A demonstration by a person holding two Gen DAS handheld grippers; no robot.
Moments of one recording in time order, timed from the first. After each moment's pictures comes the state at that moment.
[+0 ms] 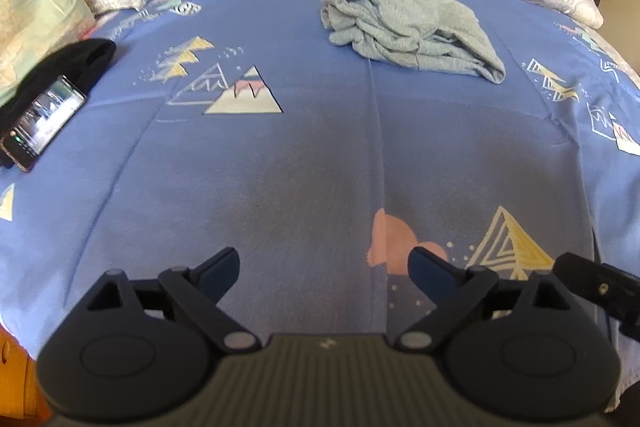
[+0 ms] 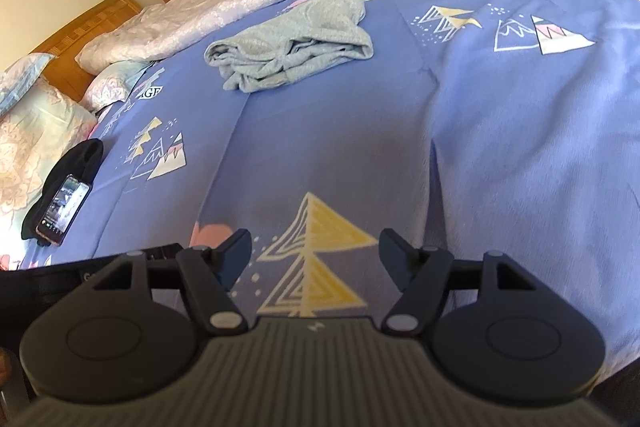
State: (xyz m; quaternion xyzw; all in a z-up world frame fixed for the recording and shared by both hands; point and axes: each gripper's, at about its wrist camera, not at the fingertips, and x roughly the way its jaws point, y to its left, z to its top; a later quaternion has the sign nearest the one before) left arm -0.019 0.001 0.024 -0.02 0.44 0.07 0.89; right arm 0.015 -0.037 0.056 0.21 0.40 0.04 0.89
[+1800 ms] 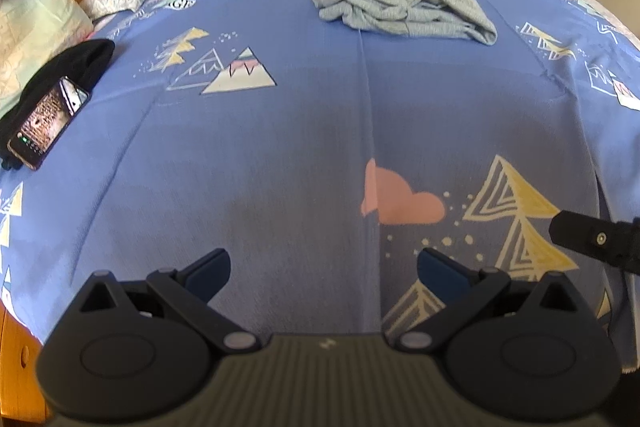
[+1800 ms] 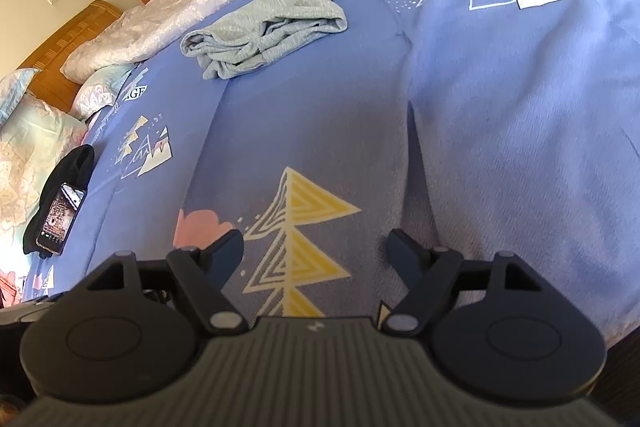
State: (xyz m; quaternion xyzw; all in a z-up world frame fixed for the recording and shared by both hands) left arm -0.035 -0.012 0.009 0.02 0.47 0.07 0.88; right arm 0.008 -0.039 0.043 0.25 0.42 0.01 0.87
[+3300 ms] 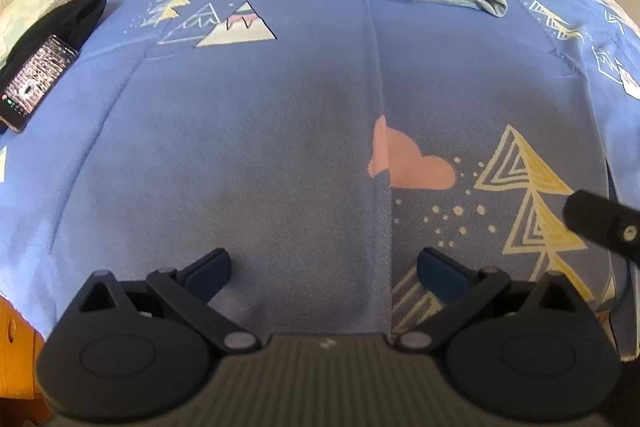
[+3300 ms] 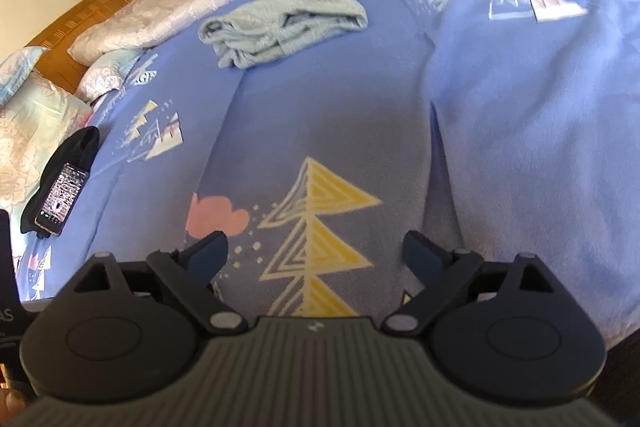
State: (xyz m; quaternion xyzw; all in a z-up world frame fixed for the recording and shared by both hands) left arm -0.033 0.000 -0.005 -0.01 0.51 0.06 0.86; right arm 0.006 -0.017 0.054 0.22 0.42 0.02 0.88
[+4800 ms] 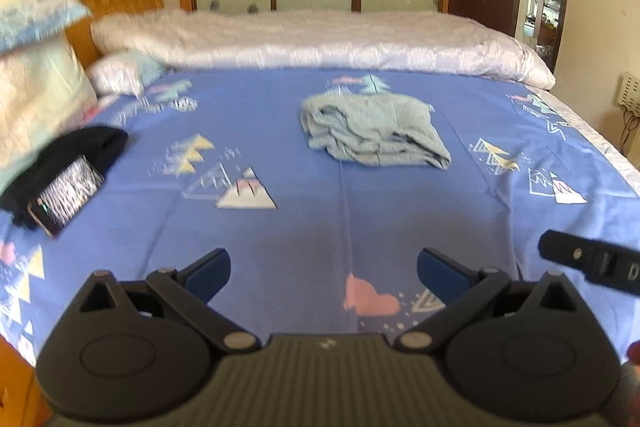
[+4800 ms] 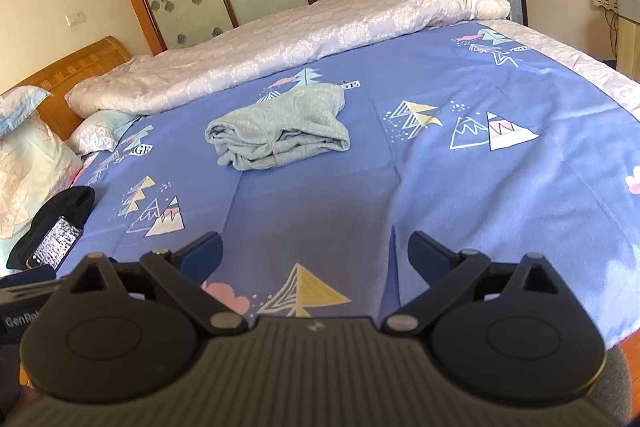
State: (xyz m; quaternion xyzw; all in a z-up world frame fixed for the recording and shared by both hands) left arm -0.078 0.004 0.101 -0.01 0.34 0.02 0.94; right arm -0.016 -0.023 0.124 0.17 0.32 -0.03 0.93
